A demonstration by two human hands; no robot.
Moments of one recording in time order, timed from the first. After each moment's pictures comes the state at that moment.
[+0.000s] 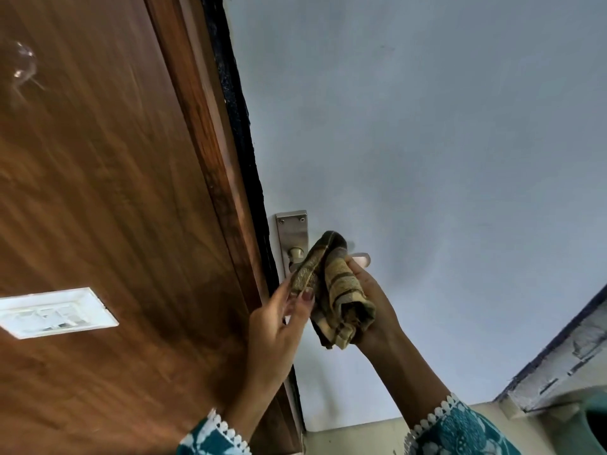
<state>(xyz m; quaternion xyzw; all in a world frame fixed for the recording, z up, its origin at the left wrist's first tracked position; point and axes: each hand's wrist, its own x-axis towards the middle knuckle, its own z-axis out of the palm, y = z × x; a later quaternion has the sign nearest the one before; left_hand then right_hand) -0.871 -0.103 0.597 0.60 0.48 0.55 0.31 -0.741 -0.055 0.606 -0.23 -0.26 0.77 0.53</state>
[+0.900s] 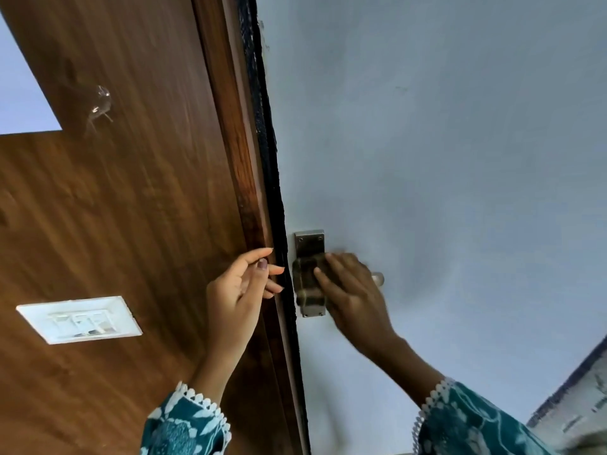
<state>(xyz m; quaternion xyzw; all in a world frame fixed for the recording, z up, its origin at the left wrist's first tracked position) -0.932 -0.077 0.637 0.60 0.47 0.62 0.18 -0.745 -0.022 0.579 -0.41 -0.80 -0.18 0.40</state>
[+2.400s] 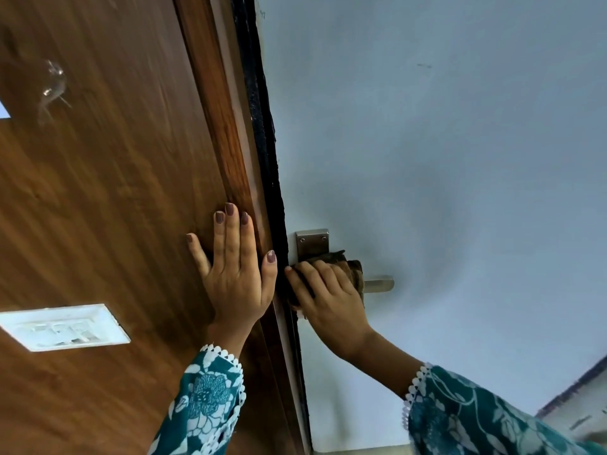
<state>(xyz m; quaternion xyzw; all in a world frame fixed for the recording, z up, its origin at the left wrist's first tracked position) -0.946 0.005 0.611 0.62 0.48 0.46 -0.42 -0.785 0.002 0.565 -0.43 -0.82 -0.29 0.24</state>
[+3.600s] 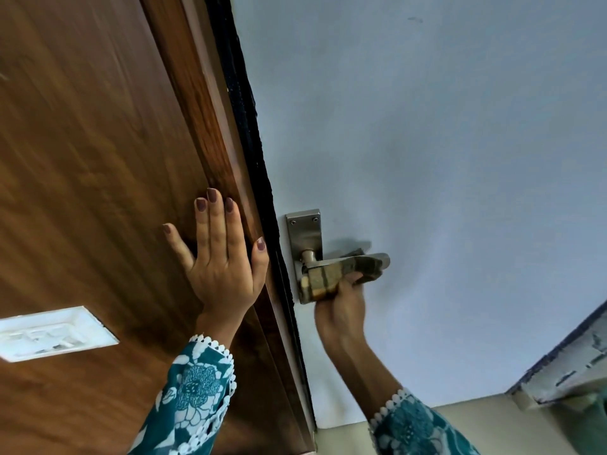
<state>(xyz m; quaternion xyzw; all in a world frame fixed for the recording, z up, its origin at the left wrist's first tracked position) -0.953 0.010 0.605 0.61 0.47 0.45 -0.45 -0.808 -0.013 0.564 -0.24 -0.06 0.64 0.72</state>
